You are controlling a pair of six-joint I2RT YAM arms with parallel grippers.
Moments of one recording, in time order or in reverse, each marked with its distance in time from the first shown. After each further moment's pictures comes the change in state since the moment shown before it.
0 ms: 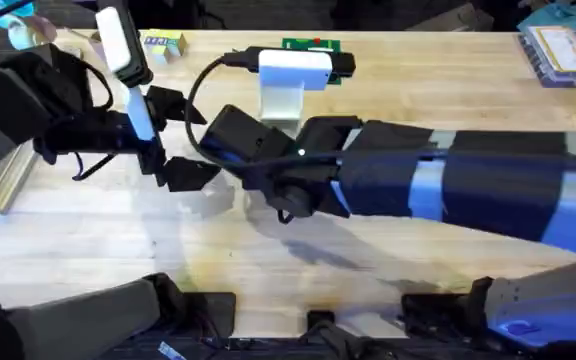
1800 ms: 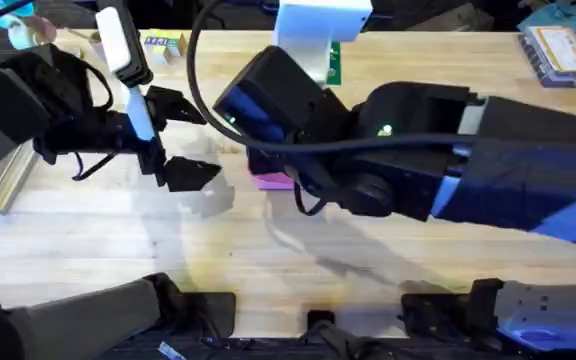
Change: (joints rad) left arm 0.000 0.000 0.000 0.000 0.000 0.000; right arm -0.013 -0.212 0.000 -0.005 -0.038 -0.178
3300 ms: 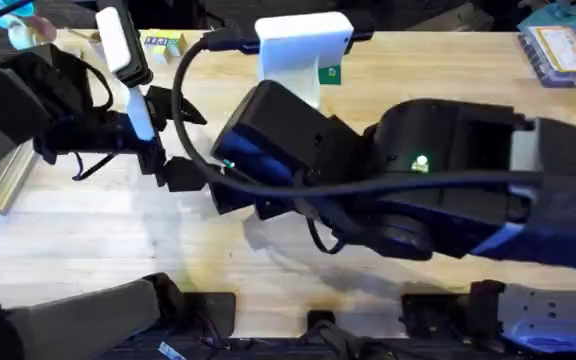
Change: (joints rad) left arm 0.000 0.000 0.000 0.000 0.000 0.000; right arm 0.093 -0.065 0.001 -0.177 -0.128 -0.011
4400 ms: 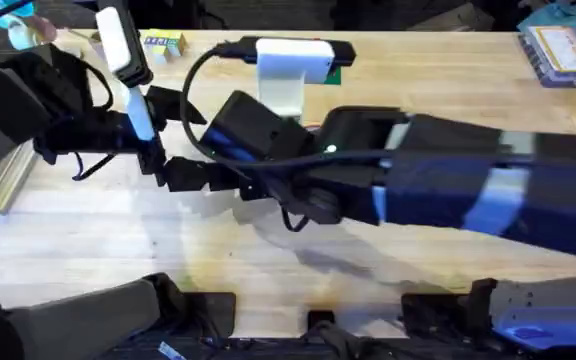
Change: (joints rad) left arm 0.000 0.000 0.000 0.000 0.000 0.000; right arm -0.060 0.172 0.001 0.125 0.001 0.136
